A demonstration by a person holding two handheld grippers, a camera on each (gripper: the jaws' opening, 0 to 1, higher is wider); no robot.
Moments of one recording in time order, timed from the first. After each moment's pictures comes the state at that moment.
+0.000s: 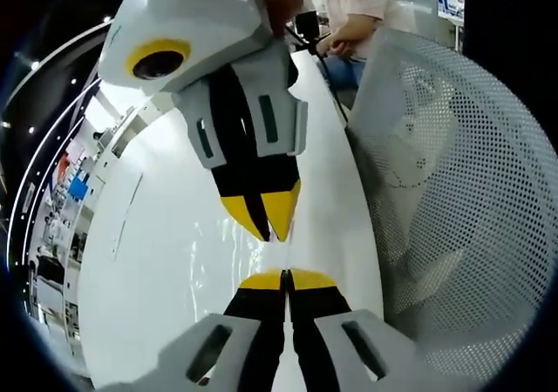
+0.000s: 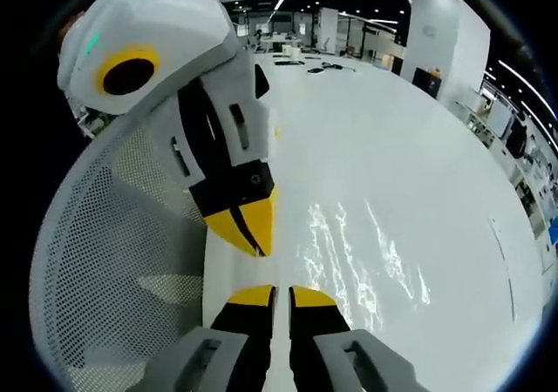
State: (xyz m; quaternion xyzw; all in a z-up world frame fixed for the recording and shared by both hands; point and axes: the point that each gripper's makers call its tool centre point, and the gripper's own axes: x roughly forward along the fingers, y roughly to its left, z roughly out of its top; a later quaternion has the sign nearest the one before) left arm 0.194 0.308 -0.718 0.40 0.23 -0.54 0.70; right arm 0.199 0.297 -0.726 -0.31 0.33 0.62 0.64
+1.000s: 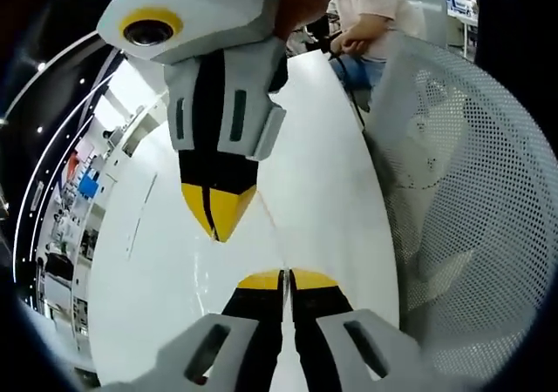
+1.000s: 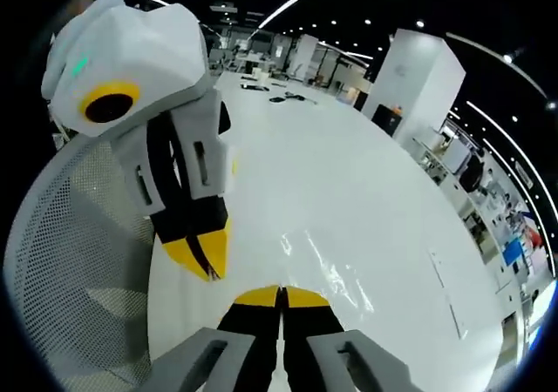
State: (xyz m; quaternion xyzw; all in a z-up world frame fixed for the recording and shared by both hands) left arm 0.213 0.313 -0.698 0.41 0.22 -0.51 0.72; right arm 0.252 0.308 -0.673 -0.34 0.20 0.55 0.74
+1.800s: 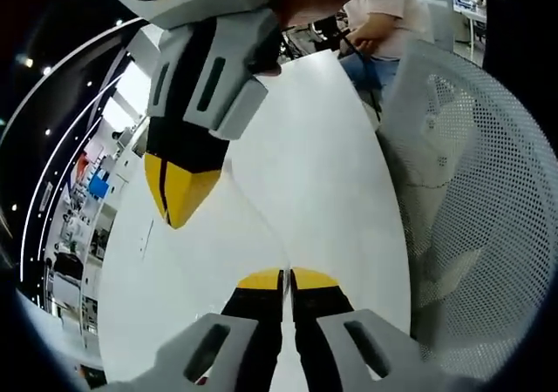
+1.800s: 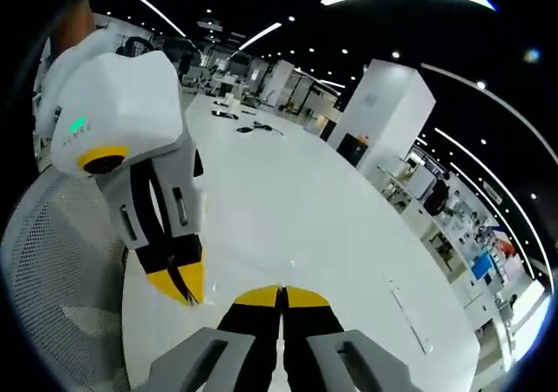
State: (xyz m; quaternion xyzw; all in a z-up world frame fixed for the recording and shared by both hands) left arm 0.224 0.314 -0.686 0.42 0.21 -0.49 0.73; right arm 0.274 0.312 -0.621 -0.34 0.12 0.50 0.78
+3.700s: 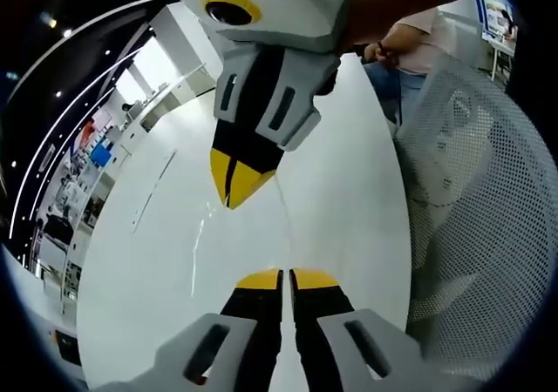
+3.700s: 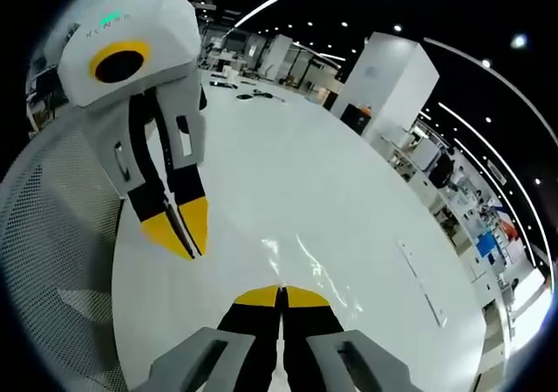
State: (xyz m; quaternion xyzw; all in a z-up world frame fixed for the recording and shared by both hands) left arm 0.234 0.324 -0.696 0.36 0.26 -0.46 0.77; right arm 0.283 0.293 -0.683 -0.36 0.19 0.49 0.77
